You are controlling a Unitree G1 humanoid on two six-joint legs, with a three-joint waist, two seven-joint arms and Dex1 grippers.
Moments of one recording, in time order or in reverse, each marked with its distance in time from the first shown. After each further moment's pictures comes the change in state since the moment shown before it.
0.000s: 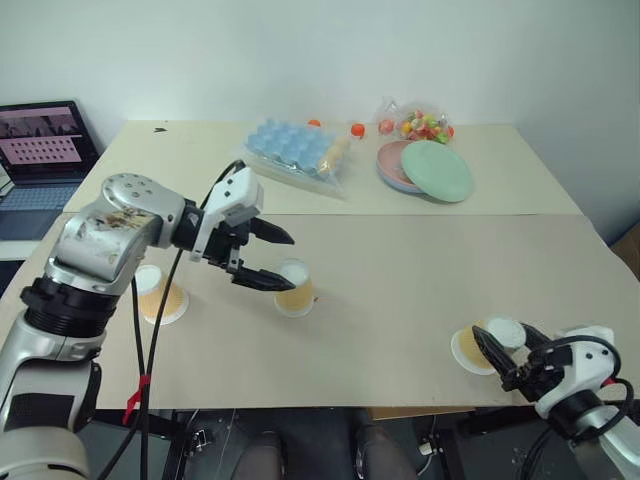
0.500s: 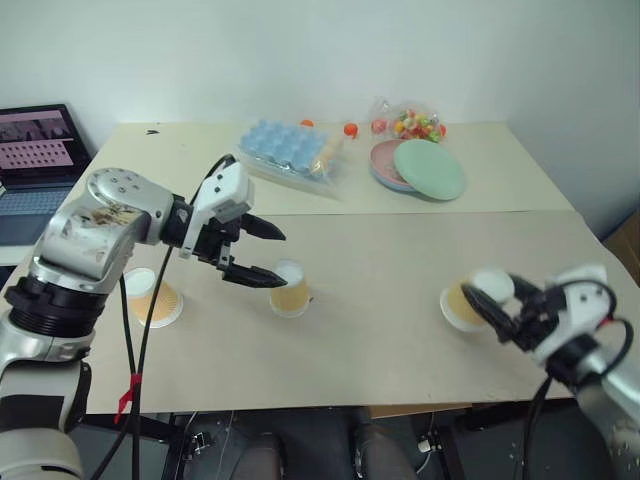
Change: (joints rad) left arm -0.001 0.049 0.016 0.004 0.005 -0.005 -0.003; right arm -0.412 -0.248 0.052 -0.066 0.160 0.295 -0.077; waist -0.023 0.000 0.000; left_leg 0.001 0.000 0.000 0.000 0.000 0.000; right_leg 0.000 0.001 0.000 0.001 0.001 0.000
